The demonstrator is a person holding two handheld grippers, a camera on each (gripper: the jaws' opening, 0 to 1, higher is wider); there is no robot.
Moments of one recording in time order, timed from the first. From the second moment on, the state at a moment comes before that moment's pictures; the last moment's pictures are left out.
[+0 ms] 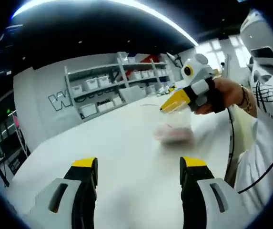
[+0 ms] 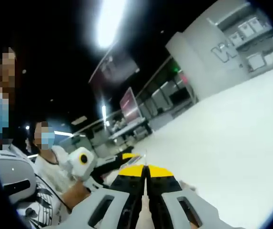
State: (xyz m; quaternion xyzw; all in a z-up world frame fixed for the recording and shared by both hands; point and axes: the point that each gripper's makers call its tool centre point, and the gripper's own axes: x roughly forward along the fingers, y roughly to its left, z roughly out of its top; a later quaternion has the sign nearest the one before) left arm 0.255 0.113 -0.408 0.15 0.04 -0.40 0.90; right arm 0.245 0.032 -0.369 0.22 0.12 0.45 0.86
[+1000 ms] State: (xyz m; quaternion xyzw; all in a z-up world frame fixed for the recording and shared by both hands) left arm 0.267 0.150 -0.416 0.06 0.10 -0.34 0.93; right arm 0.251 0.019 -0.341 0.23 0.09 0.45 0.86
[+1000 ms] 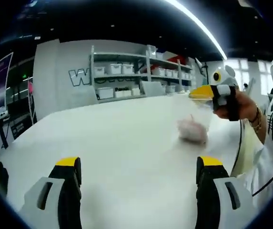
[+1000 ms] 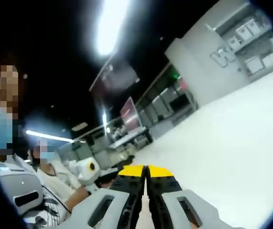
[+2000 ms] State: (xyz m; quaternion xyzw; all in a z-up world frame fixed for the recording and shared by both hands) left arm 0.267 0.158 -0.414 0.06 0.09 -0.33 0.94; right arm 0.267 0.023 -0.323 0.21 0.09 0.46 0.86
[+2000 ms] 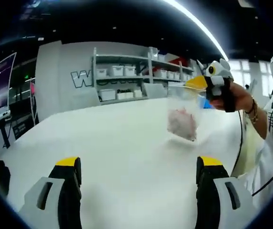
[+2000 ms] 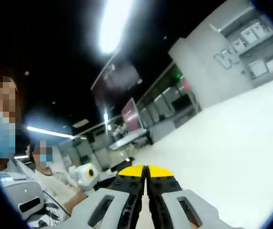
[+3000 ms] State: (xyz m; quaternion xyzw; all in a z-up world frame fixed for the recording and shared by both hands) left arm 0.269 0.158 -0.412 0.05 0.08 -0.33 0.94; right arm 0.303 0.011 -0.321 0.18 0.08 0.42 0.89
